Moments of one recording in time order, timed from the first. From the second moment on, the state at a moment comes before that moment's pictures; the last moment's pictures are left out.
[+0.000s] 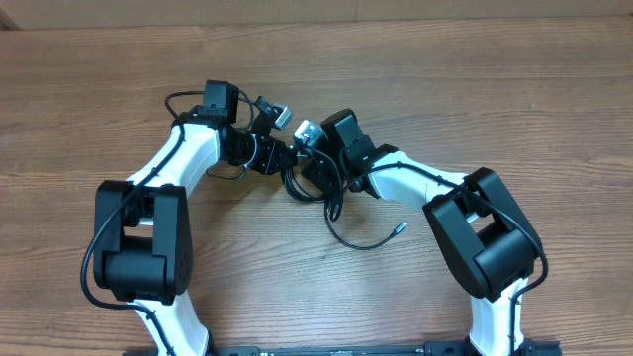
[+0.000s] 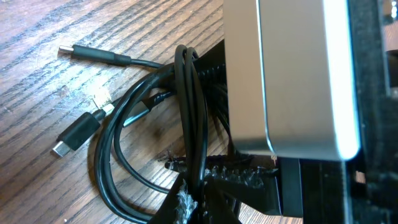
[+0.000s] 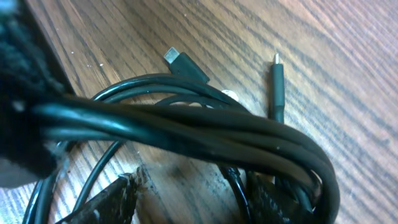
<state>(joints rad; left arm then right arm) -0.12 1.96 1.29 -0.63 0.75 0.29 0.58 2.07 1.23 -0.12 -0.20 -0.32</state>
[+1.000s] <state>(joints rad) -0.12 1.96 1.29 -0.63 0.75 0.29 0.55 2.02 1.25 -0.27 -0.35 -0.27</state>
